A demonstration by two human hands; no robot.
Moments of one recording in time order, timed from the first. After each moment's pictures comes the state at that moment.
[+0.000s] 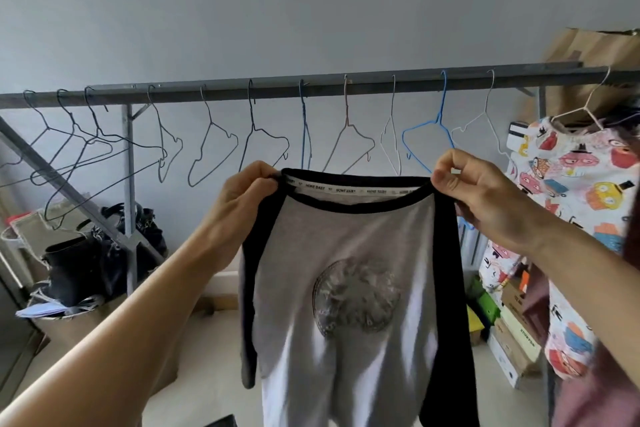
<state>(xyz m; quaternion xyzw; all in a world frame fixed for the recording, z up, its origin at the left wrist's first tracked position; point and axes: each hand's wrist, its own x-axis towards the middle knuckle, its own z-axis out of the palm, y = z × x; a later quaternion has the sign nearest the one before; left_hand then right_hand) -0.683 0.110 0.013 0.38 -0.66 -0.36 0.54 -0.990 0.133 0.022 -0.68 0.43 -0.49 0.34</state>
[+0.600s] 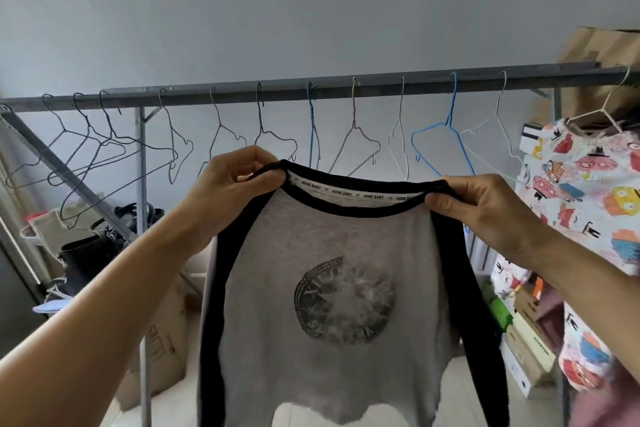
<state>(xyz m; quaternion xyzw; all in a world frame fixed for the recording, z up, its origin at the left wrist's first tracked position) -0.670 0.121 0.047 0.43 -0.69 -0.29 0.51 -0.986 0.131 0.011 -0.71 0.39 -0.50 0.30</state>
